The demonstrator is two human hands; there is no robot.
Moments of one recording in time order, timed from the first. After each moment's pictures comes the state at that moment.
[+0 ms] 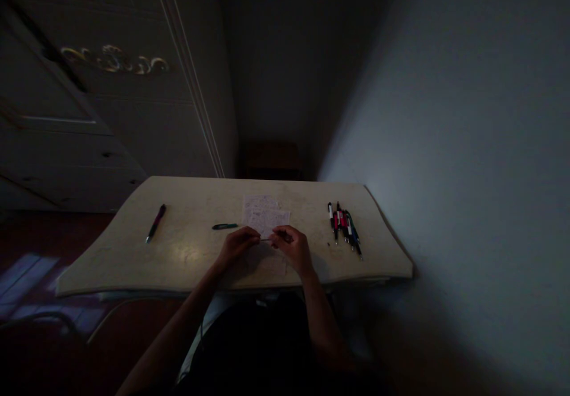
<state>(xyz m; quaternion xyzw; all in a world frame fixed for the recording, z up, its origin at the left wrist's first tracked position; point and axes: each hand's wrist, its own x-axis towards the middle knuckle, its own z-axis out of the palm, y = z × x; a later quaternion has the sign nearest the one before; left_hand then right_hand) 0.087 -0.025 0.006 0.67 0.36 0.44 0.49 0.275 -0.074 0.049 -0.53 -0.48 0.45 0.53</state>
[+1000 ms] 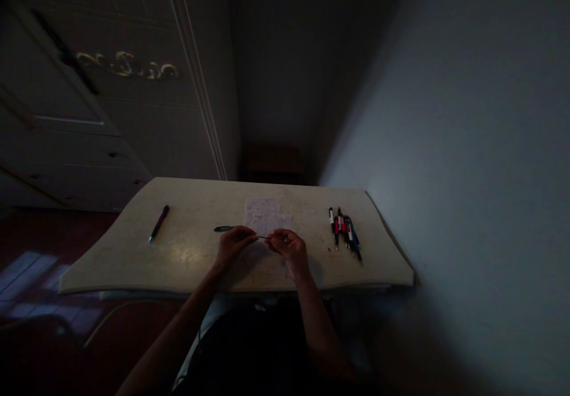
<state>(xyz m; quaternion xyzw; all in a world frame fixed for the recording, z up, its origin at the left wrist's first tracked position) 0.088 -0.022 0.004 0.54 0.41 0.53 0.50 0.266 -0.075 0.036 -0.41 -0.31 0.60 0.61</state>
